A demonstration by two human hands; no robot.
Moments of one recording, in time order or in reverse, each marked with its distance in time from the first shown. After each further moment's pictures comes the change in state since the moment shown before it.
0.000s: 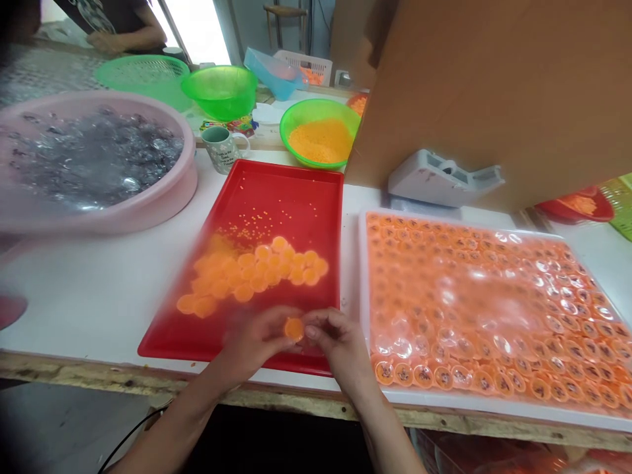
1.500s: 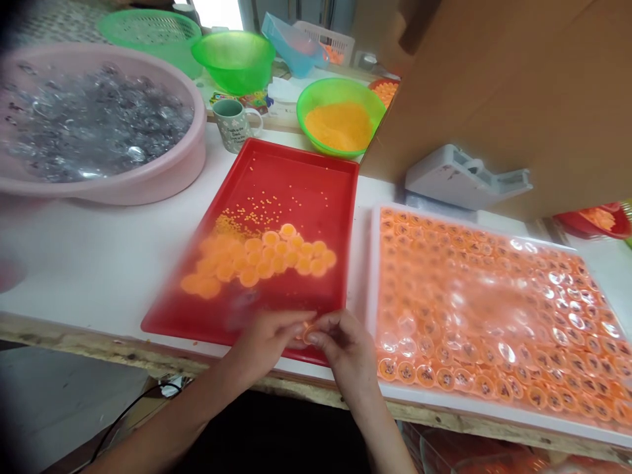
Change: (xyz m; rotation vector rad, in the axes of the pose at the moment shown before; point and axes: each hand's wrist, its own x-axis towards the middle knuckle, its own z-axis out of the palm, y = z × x) left_hand -0.004 -0.007 0.017 0.084 0.130 0.017; right_hand -0.020 -0.007 0.005 -0.245 0.088 -0.031
